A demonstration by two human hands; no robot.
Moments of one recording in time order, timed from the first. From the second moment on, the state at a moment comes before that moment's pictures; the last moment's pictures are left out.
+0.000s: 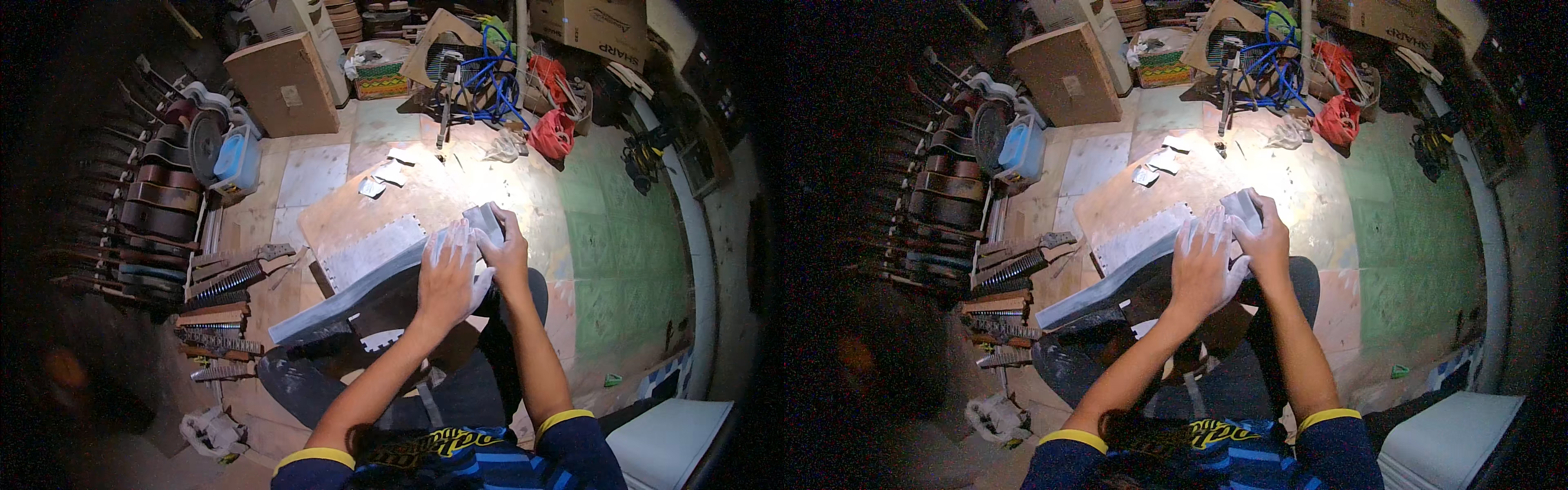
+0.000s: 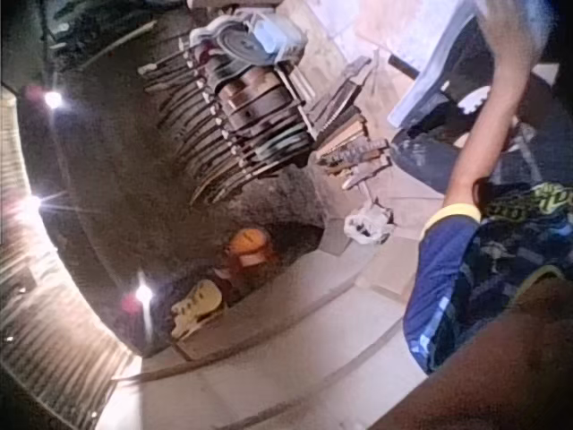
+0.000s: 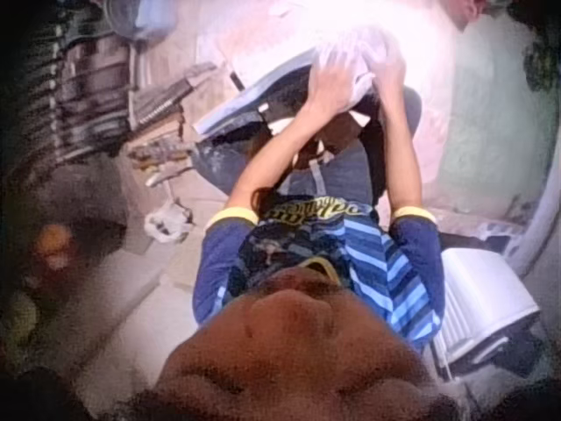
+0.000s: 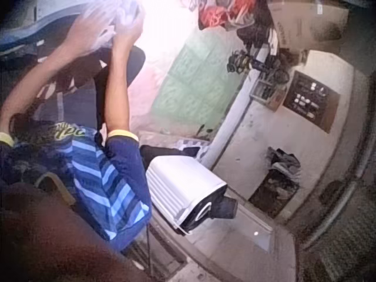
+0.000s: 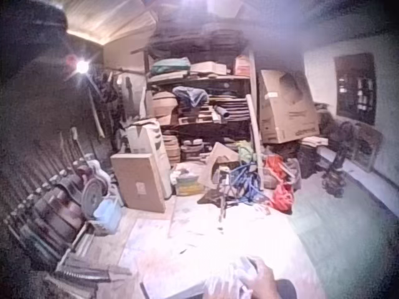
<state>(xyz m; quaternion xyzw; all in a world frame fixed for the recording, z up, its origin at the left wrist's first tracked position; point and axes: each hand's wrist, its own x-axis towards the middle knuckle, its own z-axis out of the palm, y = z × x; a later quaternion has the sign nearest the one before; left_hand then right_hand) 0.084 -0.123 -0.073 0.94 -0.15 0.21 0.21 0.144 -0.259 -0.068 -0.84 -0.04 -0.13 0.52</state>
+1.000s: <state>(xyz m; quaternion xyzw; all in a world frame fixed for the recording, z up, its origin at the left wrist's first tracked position) -0.021 -0.002 -0.128 0.97 0.09 0.14 0.15 0.147 -0.257 -0.065 -0.85 -0.02 -0.11 0.52</state>
